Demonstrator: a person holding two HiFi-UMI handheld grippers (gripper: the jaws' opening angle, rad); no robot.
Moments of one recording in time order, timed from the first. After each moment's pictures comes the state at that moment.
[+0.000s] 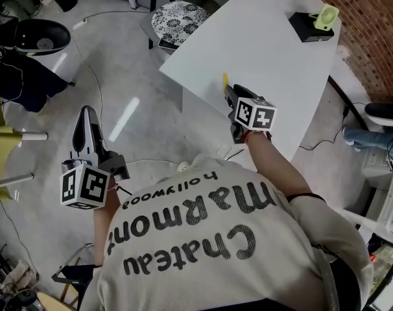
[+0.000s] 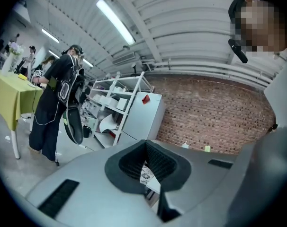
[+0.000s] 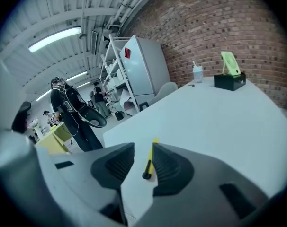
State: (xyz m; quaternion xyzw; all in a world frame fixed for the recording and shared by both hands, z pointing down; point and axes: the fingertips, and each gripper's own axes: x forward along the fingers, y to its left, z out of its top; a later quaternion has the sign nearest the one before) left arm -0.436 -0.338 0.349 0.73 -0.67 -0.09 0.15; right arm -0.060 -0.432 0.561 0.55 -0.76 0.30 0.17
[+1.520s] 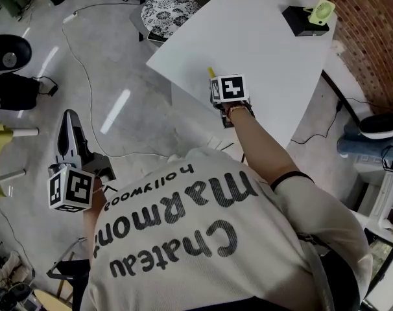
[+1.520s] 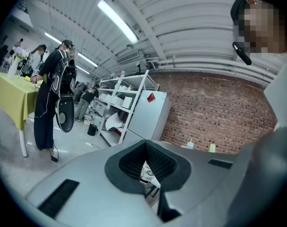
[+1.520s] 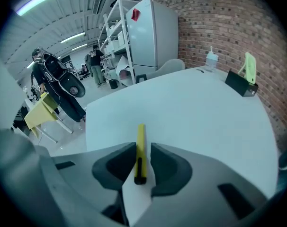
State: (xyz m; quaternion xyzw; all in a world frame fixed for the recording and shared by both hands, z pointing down) left arm -0.441 -0.335 0.356 0.70 -0.69 -0.08 0.16; right arm -0.063 -0.458 0.611 0.51 -0.71 0.31 0.37
